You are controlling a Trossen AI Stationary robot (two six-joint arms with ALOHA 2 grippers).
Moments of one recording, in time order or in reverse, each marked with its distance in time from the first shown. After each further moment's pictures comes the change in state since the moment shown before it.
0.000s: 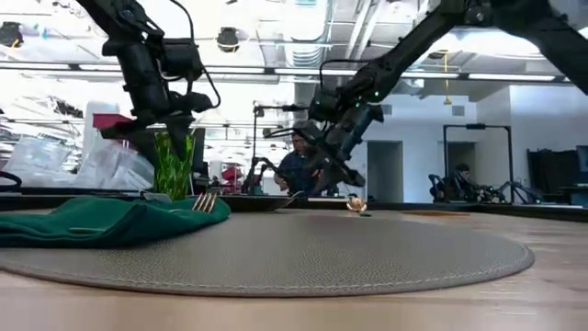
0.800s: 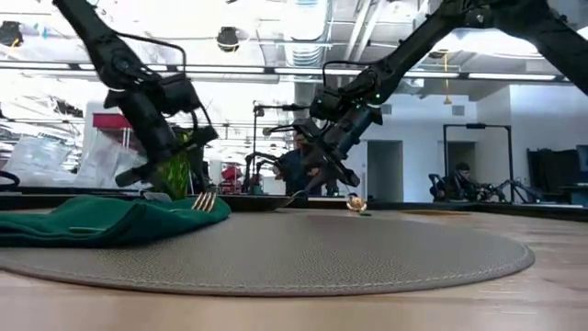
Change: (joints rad) left arm 0.102 0.103 -0.265 0.605 0.119 -0.298; right arm -0.029 0.000 0.000 0.081 -0.018 0.057
